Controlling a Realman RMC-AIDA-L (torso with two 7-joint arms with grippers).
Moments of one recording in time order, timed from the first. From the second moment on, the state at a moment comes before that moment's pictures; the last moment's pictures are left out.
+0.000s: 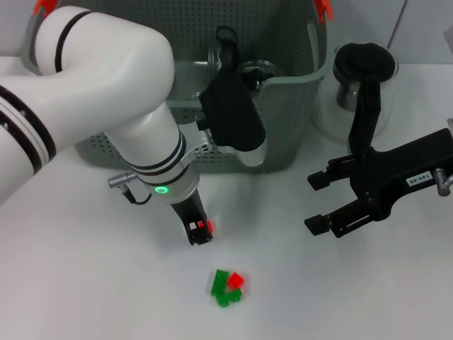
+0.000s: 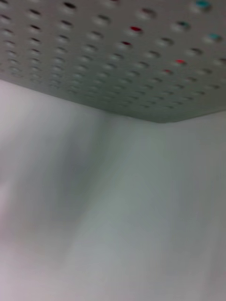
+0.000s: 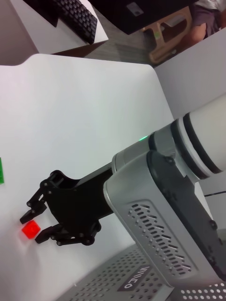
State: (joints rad) left arm -0.82 -2.18 -1.49 -0.98 -0.43 1.31 -2.38; right arm 0.75 2.02 -0.91 -0.84 -2.24 -1.75 1.74
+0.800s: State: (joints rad) left arm -0.84 -2.17 -1.49 -0.99 -0.44 1.36 -2.40; right arm 0.75 2.02 -0.89 -0.85 -2.24 -1.75 1.74
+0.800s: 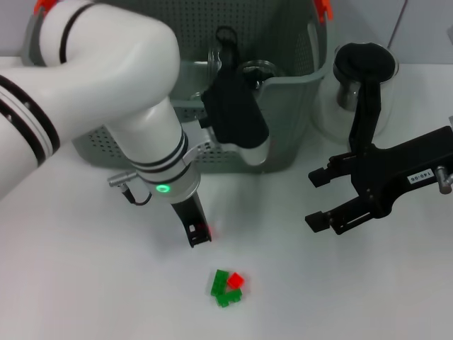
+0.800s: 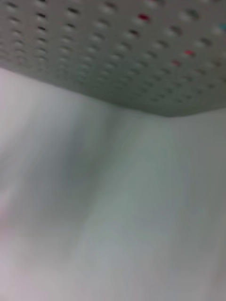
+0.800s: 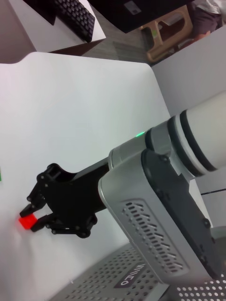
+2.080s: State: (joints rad) left arm -0.91 -1.96 -2.36 -1.03 -0.79 1.44 -2.37; right arm 0.75 2.03 -0.88 -0.84 -2.23 -1.77 1.72
